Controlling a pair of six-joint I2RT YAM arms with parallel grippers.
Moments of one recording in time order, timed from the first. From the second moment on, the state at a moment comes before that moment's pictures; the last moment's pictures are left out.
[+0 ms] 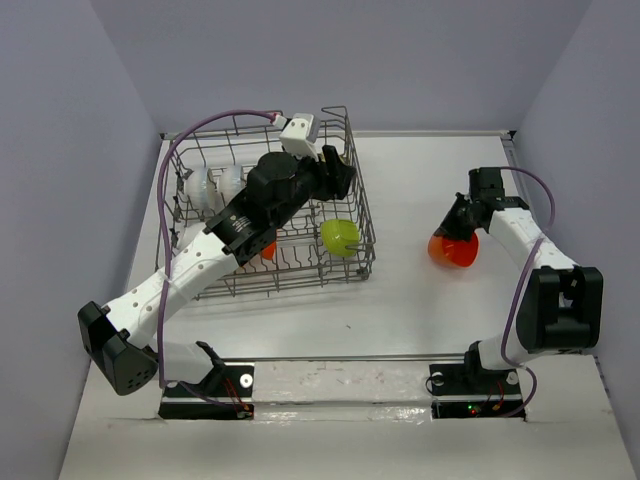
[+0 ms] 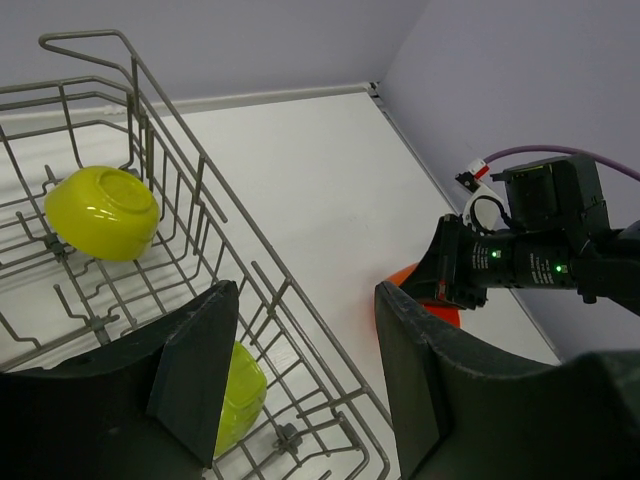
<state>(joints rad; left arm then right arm) -0.80 1.30 1.34 -0.14 -0.19 -0.41 0.01 1.48 1.07 -0.61 -0.15 0.60</state>
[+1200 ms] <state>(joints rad) -0.84 1.30 1.35 -0.17 -0.22 -0.37 0.01 1.53 1.19 -0.65 -0.10 0.60</state>
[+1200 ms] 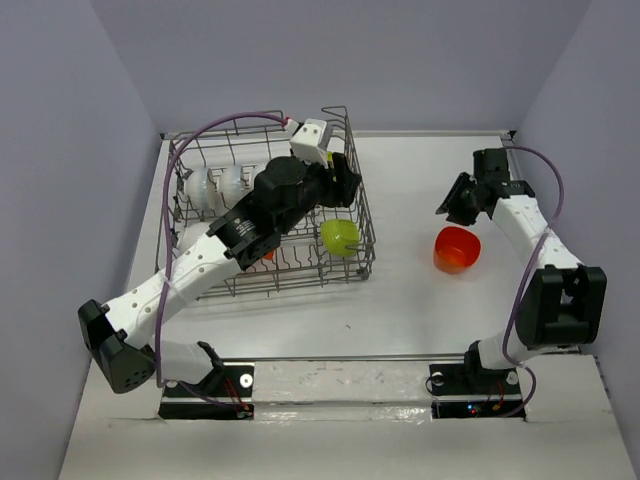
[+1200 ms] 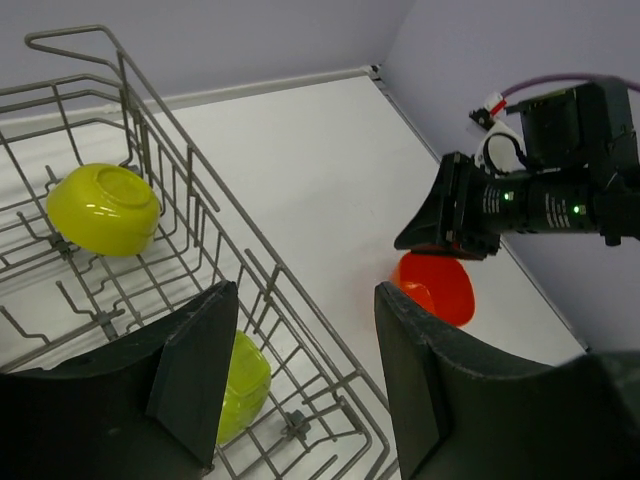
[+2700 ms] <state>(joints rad) -1.26 2.31 2.08 -0.20 -0.14 0.08 0.01 0.96 1.62 -0.89 0.22 0.60</state>
